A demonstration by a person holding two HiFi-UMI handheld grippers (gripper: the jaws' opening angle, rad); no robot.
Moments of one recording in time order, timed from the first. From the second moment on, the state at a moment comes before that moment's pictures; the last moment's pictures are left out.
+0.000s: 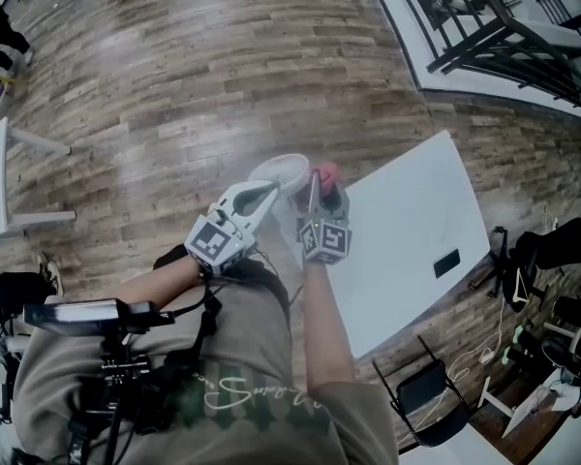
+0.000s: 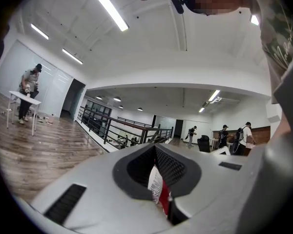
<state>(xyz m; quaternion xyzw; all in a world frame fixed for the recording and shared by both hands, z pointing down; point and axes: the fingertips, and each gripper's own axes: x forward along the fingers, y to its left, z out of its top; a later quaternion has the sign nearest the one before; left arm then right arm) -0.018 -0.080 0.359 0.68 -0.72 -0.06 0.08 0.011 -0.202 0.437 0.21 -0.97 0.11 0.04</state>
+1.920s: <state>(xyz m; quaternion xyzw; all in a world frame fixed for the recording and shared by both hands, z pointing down) -0.032 -0.064 0.365 0.65 -0.75 -0.05 0.10 -0.012 -0.183 0.501 0.15 -0.98 0.09 0.12</state>
